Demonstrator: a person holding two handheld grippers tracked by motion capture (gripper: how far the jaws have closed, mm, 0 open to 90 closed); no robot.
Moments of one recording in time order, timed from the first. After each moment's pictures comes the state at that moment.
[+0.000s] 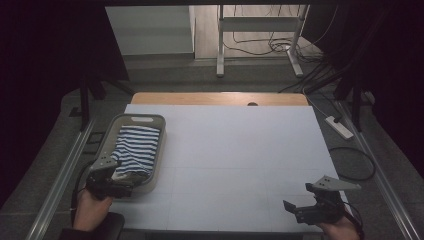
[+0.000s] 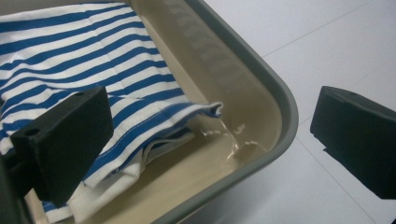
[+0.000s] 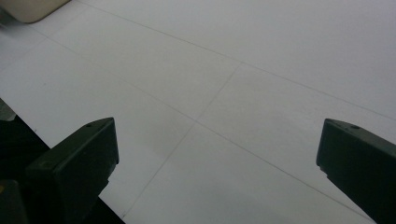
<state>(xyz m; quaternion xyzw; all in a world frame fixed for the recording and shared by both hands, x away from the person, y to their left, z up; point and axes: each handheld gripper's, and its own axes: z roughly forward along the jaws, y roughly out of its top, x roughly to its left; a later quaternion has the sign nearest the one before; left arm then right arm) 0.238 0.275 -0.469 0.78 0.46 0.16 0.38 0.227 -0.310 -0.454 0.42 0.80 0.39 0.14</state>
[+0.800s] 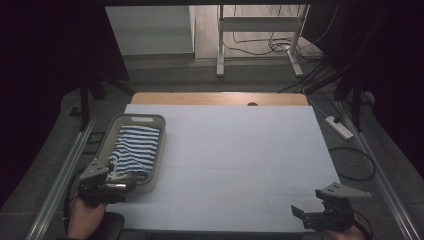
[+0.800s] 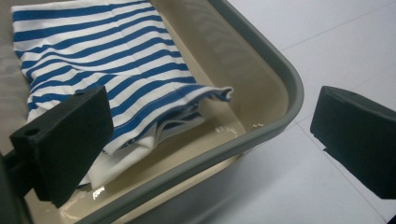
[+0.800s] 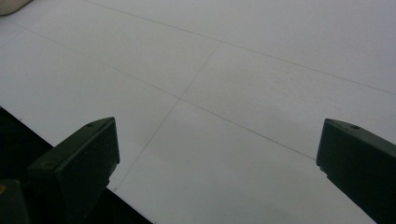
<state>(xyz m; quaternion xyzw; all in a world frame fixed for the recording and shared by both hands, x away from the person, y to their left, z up) 0.218 0.287 -0.472 0.76 0.48 0.18 0.39 0.211 -0.324 -0.453 0.45 0.80 0.37 0.15</state>
